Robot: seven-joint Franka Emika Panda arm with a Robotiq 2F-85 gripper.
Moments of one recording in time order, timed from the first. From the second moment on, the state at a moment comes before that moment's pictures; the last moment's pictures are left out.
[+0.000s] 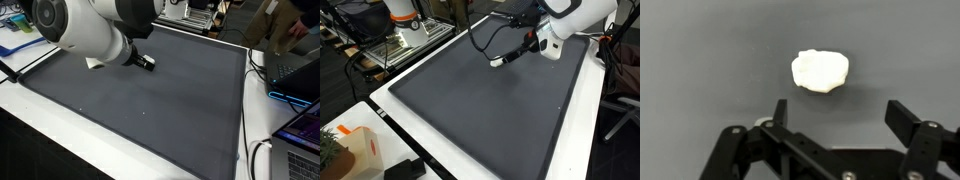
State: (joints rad) arm 0.10 0.95 0.02 -1.11 0.02 1.41 0.24
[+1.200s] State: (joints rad) arm 0.08 0.63 -0.01 -1.59 0.11 1.79 0.32
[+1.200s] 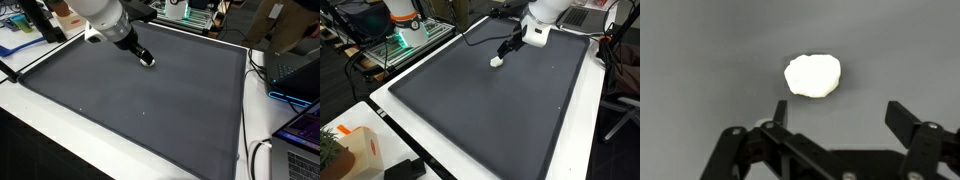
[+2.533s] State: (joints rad) arm 0.12 0.12 0.04 -2.15 0.03 2.11 0.34
